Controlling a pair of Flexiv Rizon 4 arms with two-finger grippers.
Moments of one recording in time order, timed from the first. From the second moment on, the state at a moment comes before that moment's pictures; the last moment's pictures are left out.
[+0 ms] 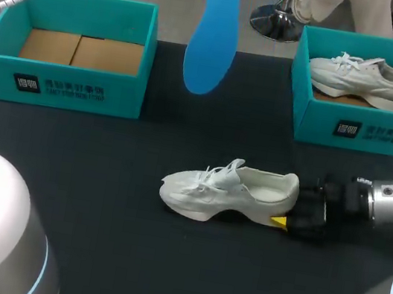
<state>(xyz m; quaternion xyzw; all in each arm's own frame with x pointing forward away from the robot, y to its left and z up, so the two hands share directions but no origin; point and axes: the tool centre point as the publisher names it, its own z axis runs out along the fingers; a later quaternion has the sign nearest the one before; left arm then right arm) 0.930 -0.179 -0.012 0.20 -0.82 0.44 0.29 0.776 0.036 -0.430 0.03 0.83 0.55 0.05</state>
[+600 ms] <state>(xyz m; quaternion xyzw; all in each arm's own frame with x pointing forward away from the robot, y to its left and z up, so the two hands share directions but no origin) 0.931 -0.179 -0.011 0.20 -0.82 0.44 0.30 0.775 0.022 -0.421 0.05 0.84 0.54 0.07</state>
